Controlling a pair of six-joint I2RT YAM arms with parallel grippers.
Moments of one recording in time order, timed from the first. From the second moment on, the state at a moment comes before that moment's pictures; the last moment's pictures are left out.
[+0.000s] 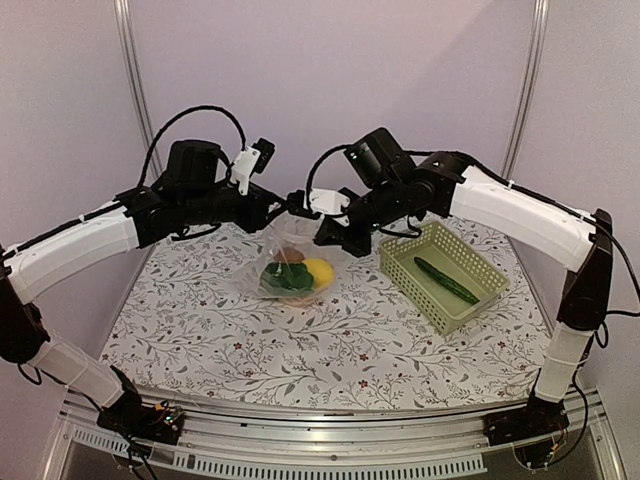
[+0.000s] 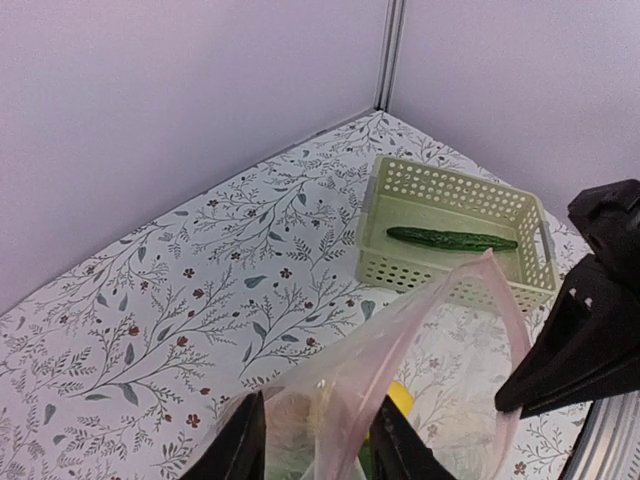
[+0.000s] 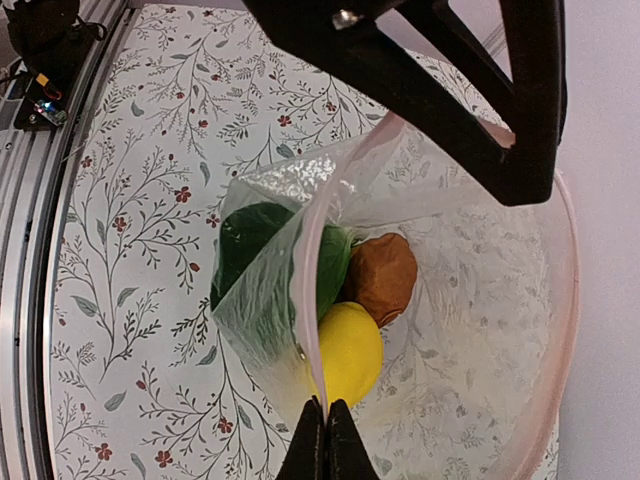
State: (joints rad) left arm -0.69 1.41 1.26 -0.25 0.11 -0.03; right arm 0.93 1.84 1.85 -0.78 -0.21 -0.64
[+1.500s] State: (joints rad) left arm -0.67 1.63 1.64 -0.58 0.19 -0.08; right arm 0.94 1.70 1.72 -0.72 -0.12 -0.72
